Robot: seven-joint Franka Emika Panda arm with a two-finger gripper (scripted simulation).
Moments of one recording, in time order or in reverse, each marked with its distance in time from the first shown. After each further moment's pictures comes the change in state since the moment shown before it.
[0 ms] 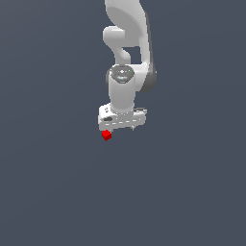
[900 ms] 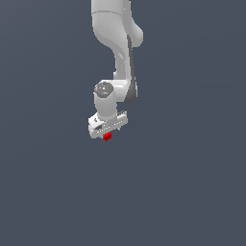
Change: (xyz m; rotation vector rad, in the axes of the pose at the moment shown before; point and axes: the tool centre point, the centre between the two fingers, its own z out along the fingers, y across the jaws) arm -0.050 0.056 0.087 0.003 0.011 -0.340
